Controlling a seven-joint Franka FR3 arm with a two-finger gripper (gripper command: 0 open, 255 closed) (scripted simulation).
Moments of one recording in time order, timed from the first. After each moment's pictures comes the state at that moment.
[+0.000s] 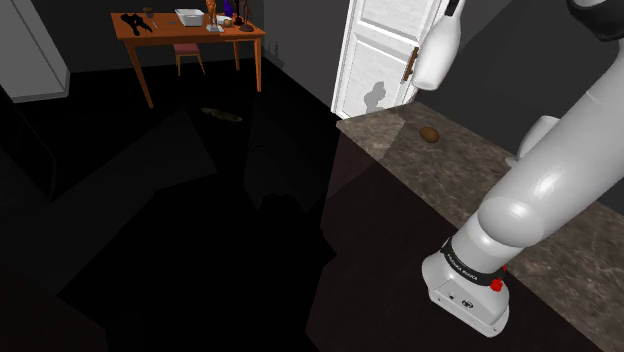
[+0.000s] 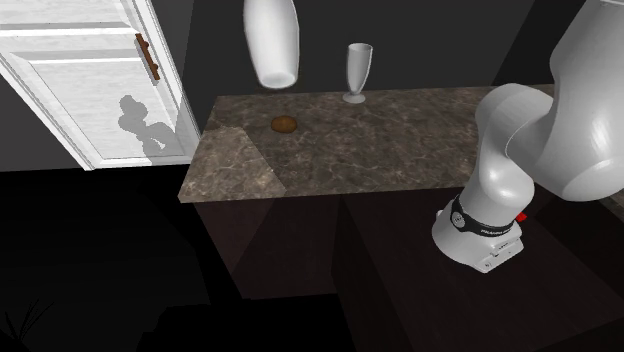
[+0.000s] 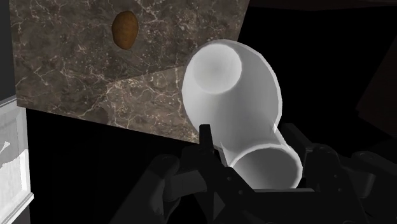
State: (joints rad) arm -0.13 -0.03 -0.55 -1.38 0.01 1.37 -0.75
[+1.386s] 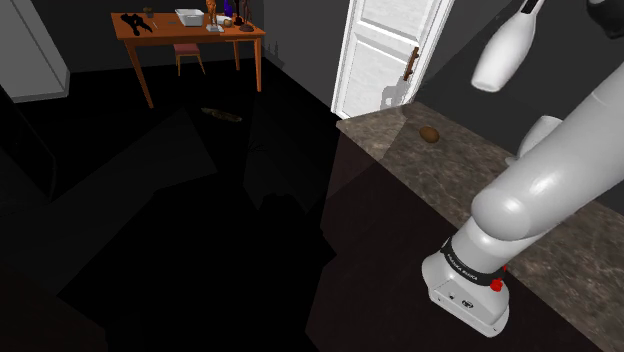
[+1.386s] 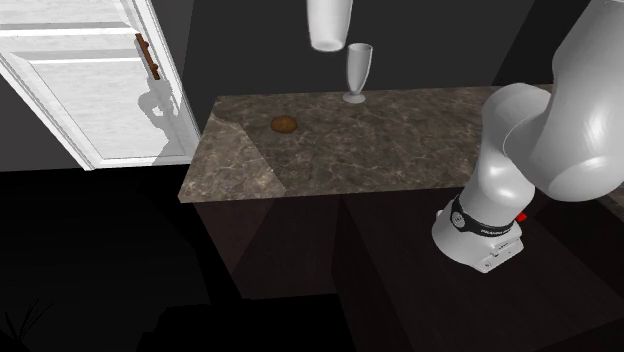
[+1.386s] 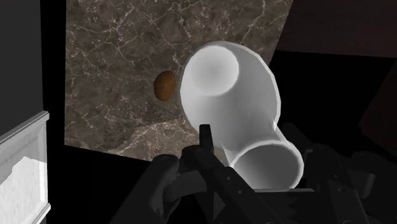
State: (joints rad) arm -0.28 -0.06 -0.73 -1.30 -0.01 1.27 -1.09
